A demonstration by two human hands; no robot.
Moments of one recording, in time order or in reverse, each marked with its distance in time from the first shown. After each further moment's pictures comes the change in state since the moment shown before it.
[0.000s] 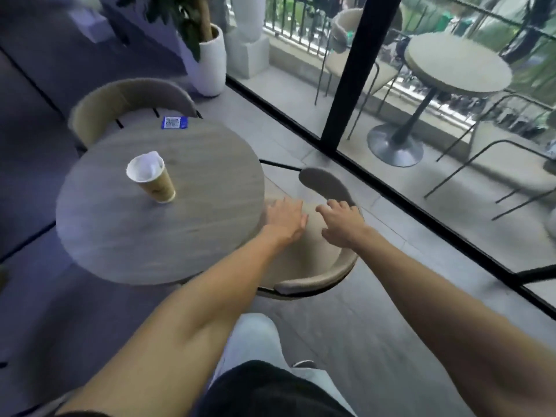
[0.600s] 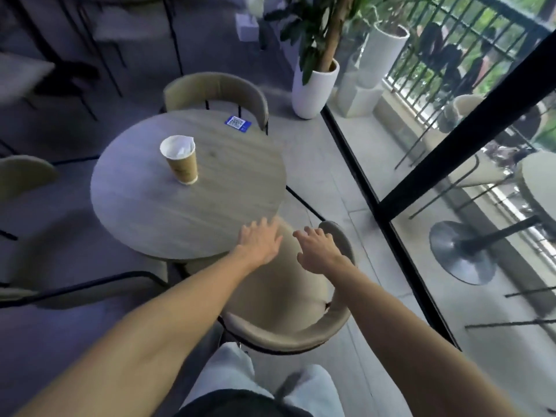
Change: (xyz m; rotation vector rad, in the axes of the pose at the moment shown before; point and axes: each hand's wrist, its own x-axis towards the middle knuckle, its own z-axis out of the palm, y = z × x) left_hand 0.050 0.009 -0.001 -0.158 -0.001 -0.537; right_hand 0.128 0.038 -0.023 -0.164 -0.033 -0.532
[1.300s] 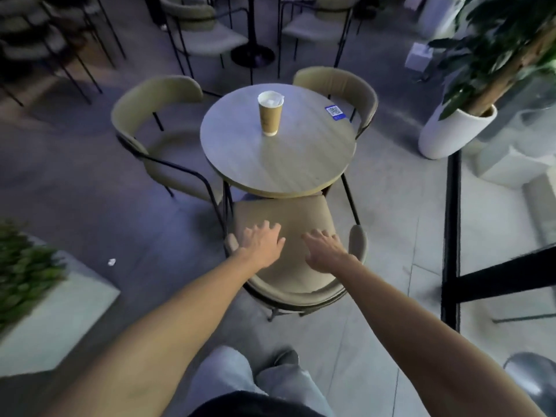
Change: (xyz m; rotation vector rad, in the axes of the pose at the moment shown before) left_hand -0.122 0.142 0.057 -0.149 0.062 -0.620; right_hand -0.030 0.086 0.049 -0.303 -0.070 -0.611
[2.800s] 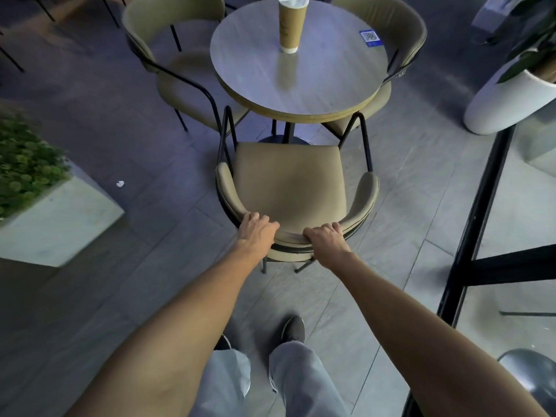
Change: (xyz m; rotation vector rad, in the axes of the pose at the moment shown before) left_hand -0.065 0.078 0.178 0.068 -0.029 -0.084; right_hand -0.062 0.040 0.169 -0.032 0.129 -0.196
